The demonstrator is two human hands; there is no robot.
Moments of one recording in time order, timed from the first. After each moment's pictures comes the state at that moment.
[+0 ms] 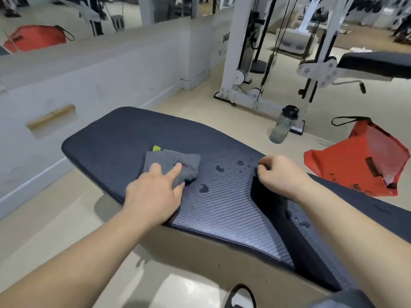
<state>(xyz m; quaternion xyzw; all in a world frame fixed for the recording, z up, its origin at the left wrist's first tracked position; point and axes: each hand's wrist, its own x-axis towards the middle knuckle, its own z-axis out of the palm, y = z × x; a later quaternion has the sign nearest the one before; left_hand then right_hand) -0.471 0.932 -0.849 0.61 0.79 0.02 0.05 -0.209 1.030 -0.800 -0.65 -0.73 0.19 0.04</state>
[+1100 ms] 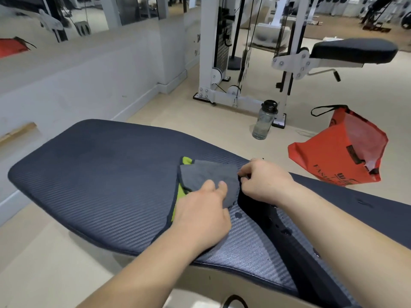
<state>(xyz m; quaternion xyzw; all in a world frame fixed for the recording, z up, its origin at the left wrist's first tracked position) -0.332 0.969 -0.839 0.73 0.68 0.06 0.10 -0.184 1.051 -0.812 -0.65 -0.74 0.19 0.00</state>
